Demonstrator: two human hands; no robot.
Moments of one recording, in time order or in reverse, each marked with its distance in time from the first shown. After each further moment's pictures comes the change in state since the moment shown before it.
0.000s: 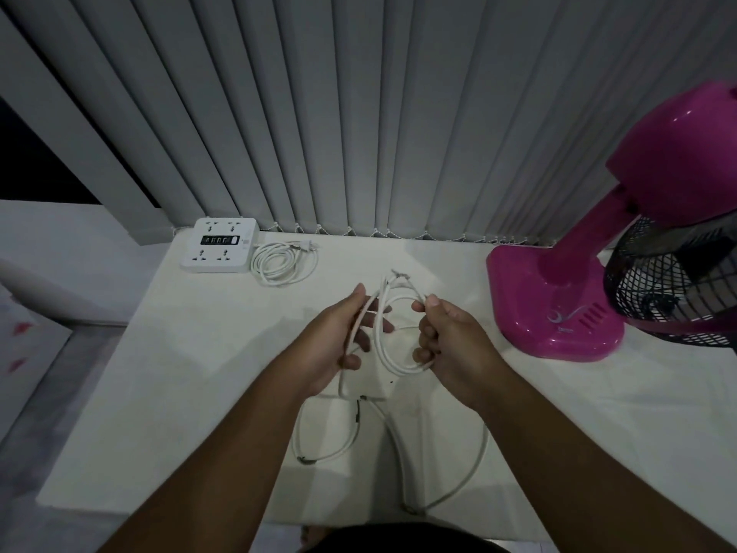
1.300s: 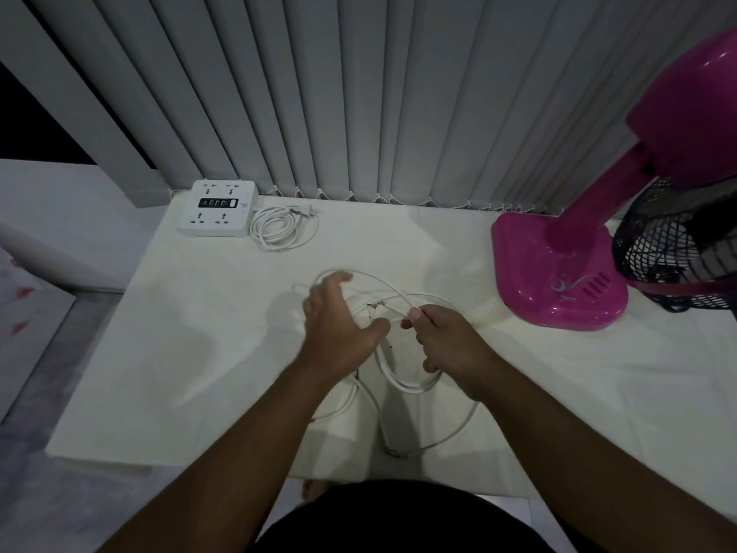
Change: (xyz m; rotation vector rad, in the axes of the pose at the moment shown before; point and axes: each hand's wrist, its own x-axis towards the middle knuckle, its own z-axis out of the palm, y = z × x) left_hand 0.001 -0.067 0.010 0.674 0.504 0.291; right_hand -0.007 0.044 -0.025 -0.677 -0.013 -0.035
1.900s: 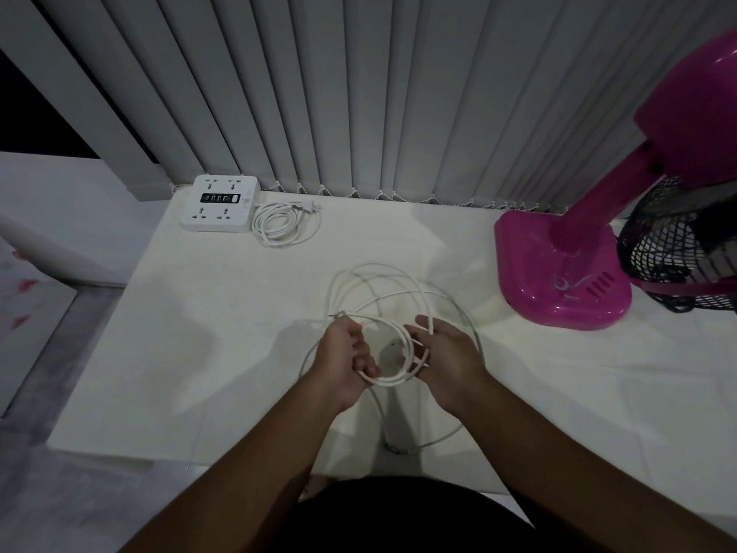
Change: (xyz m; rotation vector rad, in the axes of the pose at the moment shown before) left_hand -0.017 -0.006 0.016 -1.076 -0.178 -0.831; right_hand -0.004 0.014 0.021 0.706 0.144 0.349
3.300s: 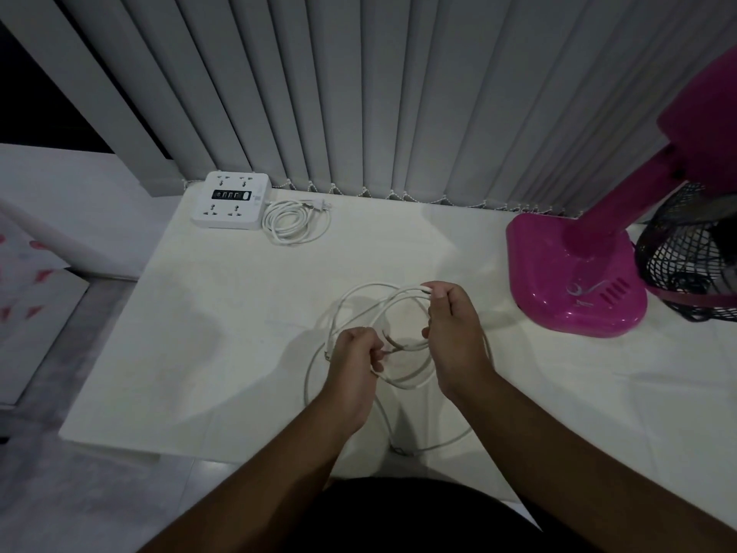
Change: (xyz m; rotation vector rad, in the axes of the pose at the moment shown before) left_hand -0.011 -0.017 0.000 0.041 0.003 0.275; right_hand 0.004 -0.011 0.022 -0.343 0.112 -0.580
